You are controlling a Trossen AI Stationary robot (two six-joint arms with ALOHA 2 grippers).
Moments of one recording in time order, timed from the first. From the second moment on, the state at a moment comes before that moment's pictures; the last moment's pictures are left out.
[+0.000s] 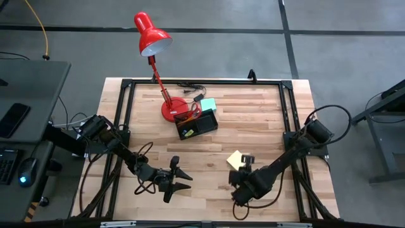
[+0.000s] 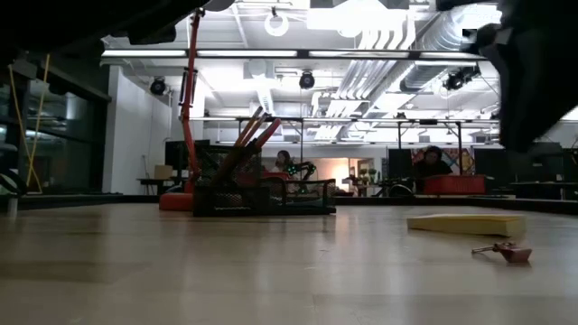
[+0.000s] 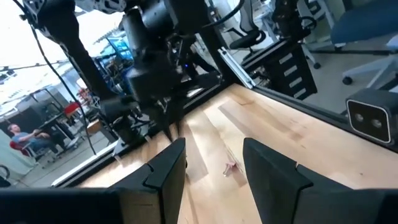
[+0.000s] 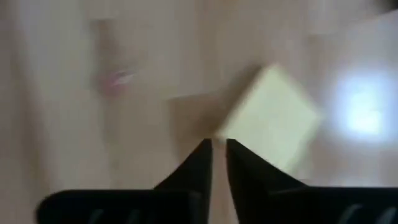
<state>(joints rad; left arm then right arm) -0.57 1.83 0.53 1.26 -0.48 0.52 0.66 1.88 1.36 -1.03 0.37 0.77</state>
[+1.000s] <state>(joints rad) -0.57 1.83 0.53 1.22 -0.48 0.49 0.66 1.94 1.16 -0.82 0.45 0.70</state>
